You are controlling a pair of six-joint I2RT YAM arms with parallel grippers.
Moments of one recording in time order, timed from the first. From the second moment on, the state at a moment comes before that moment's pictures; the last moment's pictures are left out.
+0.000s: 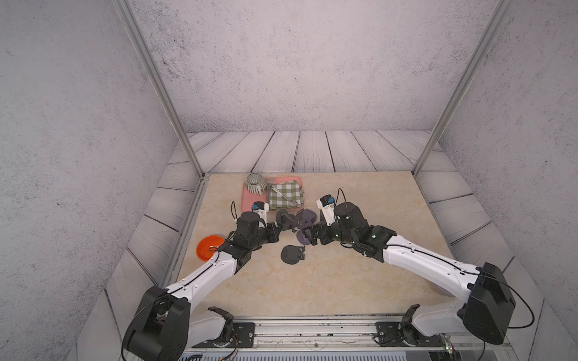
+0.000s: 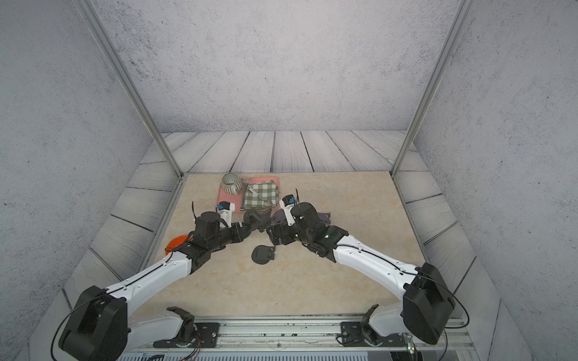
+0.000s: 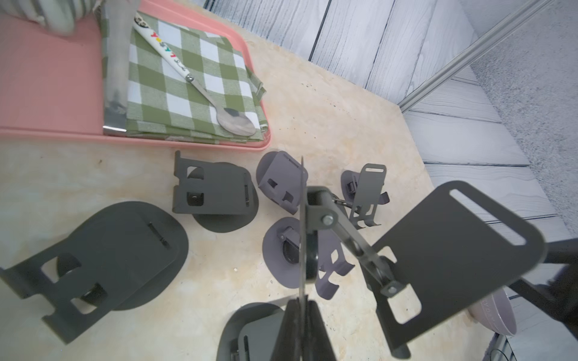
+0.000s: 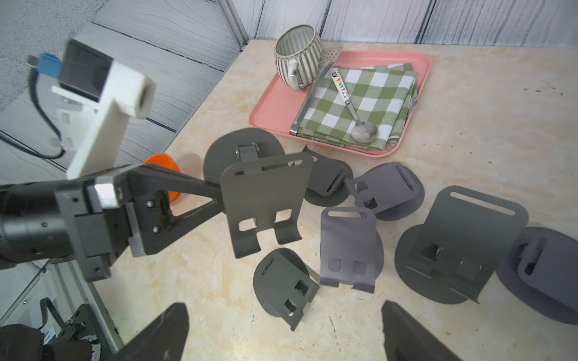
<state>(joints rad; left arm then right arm) -0.42 1.20 0.62 0.09 0.28 -0.56 0.80 1.38 1.02 -0.24 -0.08 0.38</state>
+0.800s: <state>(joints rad) -0.42 1.20 0.58 0.17 0.45 -0.53 0.80 1.49 1.09 -0.16 -0.13 0.39</state>
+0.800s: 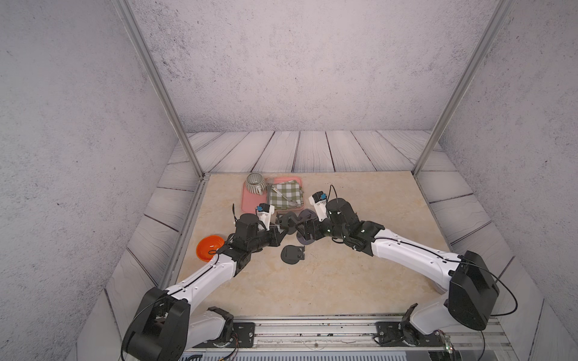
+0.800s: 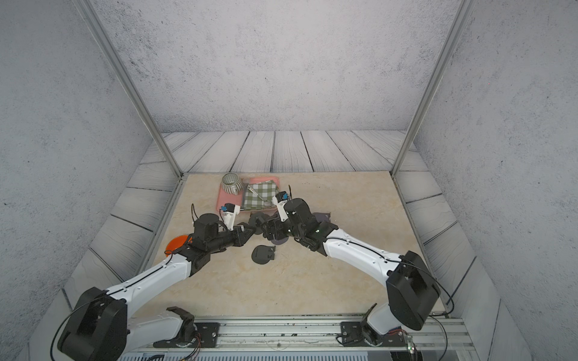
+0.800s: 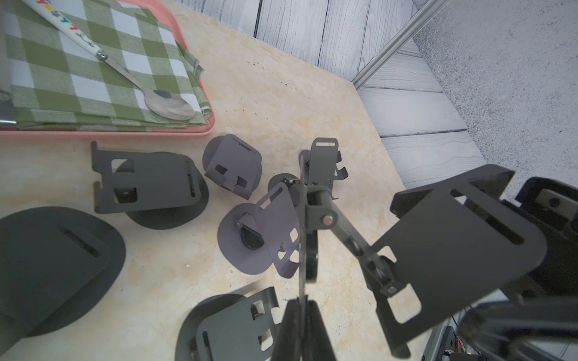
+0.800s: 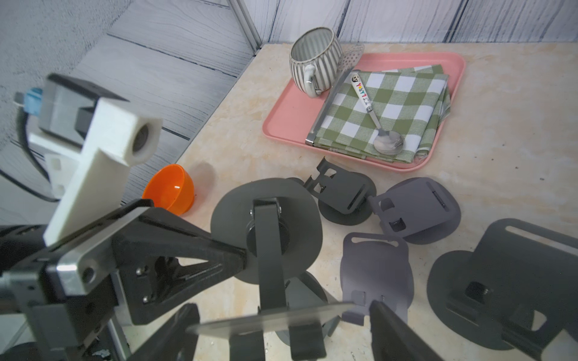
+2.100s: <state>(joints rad) -0.42 1.12 0.56 0.08 0.34 -0.43 0.81 1.52 1.22 -0.52 0.07 0.37</state>
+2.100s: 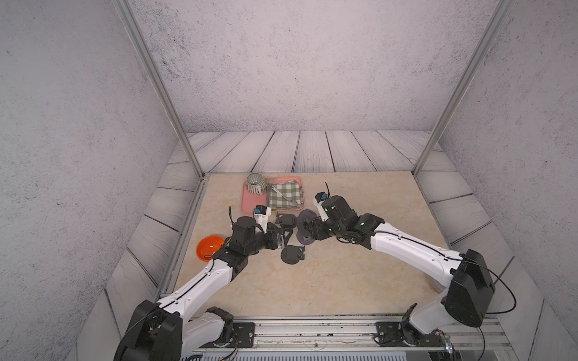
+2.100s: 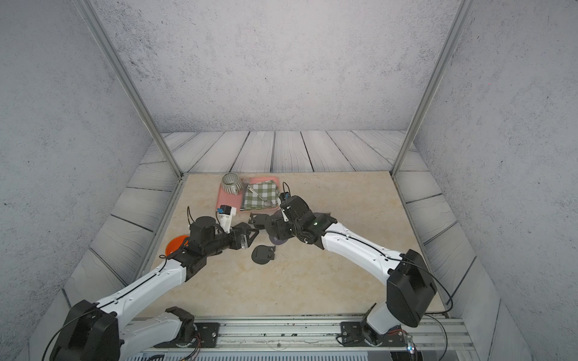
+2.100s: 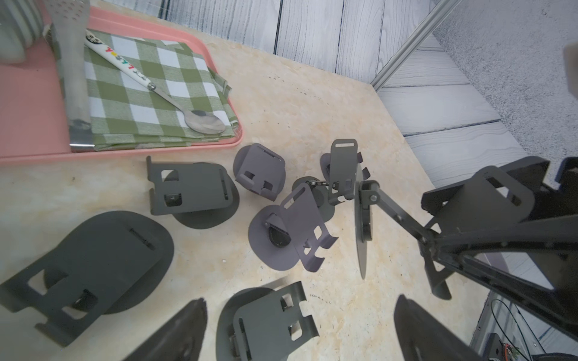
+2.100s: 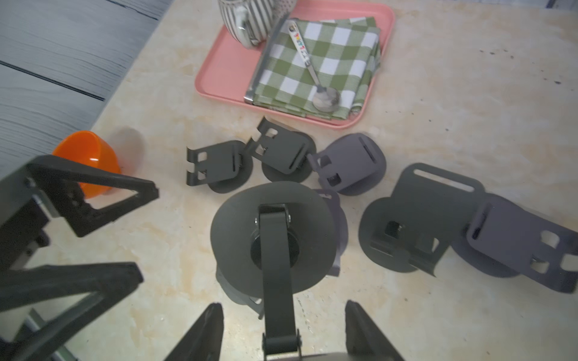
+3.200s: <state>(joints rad) -0.49 1.14 0.49 0.13 0.40 -0.36 0.73 1.61 1.17 -0.69 0.28 0.49</state>
